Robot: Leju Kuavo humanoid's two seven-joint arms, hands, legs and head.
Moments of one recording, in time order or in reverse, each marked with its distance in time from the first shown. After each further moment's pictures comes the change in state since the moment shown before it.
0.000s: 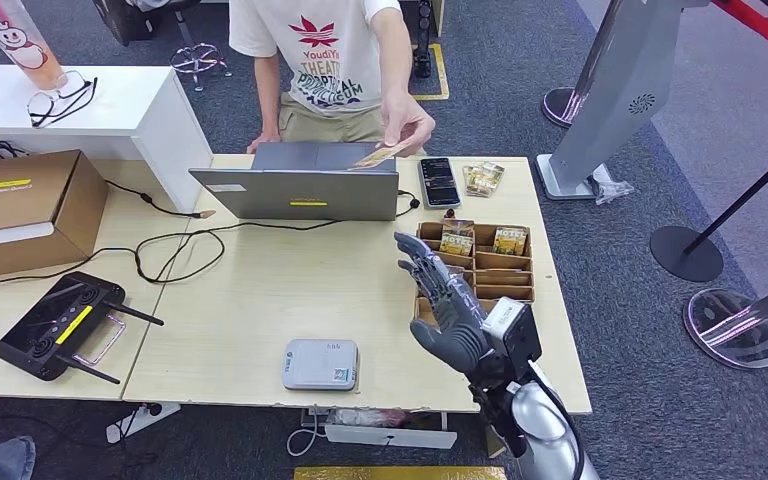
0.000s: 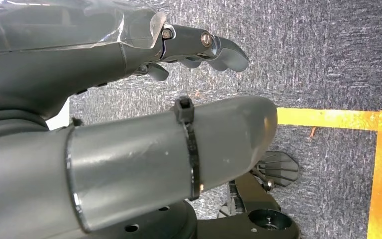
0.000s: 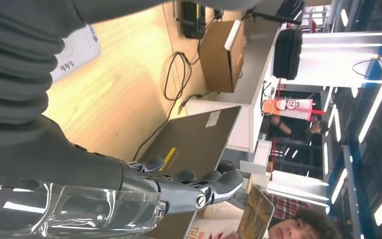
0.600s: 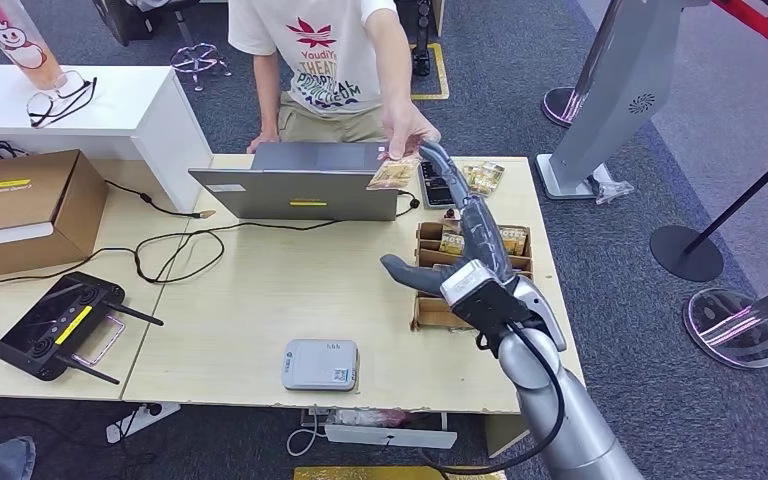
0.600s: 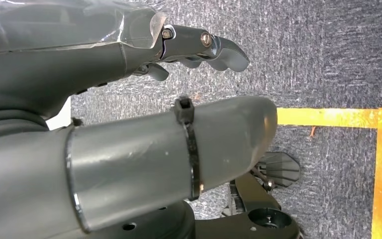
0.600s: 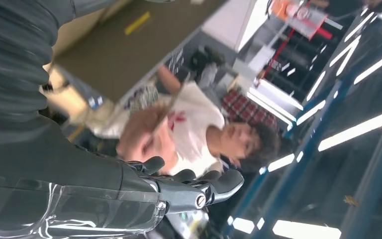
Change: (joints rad) left arm -0.012 0.000 -0.003 0.000 -0.036 -0.006 0.021; right arm -0.242 -0.043 0.067 0.005 0.380 -0.381 -0.032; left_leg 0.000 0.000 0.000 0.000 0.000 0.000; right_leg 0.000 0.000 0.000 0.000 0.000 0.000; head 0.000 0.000
